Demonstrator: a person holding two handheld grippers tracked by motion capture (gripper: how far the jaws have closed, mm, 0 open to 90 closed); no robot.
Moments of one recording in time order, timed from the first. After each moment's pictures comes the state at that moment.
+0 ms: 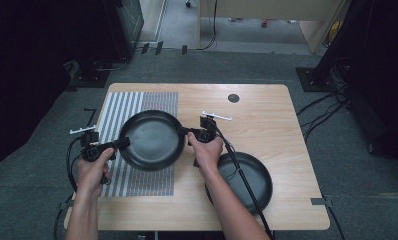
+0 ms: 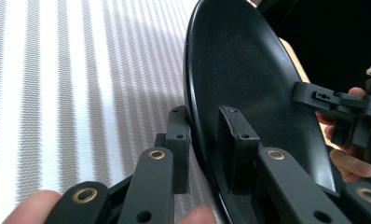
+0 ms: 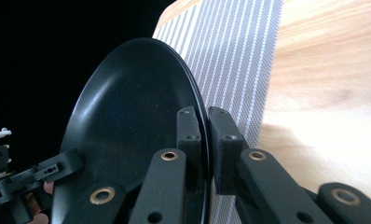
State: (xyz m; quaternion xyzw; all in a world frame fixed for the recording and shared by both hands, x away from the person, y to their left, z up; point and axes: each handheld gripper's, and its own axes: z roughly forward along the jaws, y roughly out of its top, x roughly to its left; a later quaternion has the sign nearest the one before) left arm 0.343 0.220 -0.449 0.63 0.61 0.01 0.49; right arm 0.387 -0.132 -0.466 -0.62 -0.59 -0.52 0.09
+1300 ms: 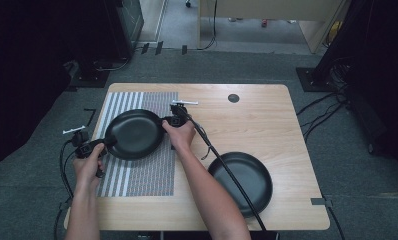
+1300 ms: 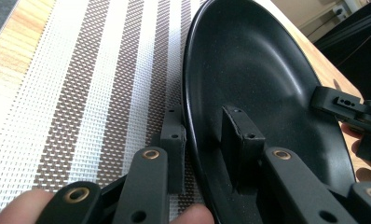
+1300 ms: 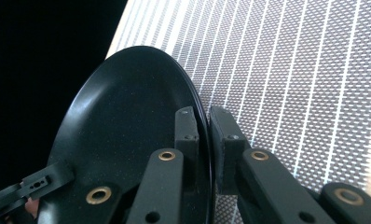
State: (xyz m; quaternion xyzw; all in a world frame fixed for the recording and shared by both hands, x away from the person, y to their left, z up) left arm 0.379 0.270 -0.508 0.55 0.70 0.03 0.46; right arm 0.474 -0.048 -0.507 -0.61 -0.64 -0.46 0.08
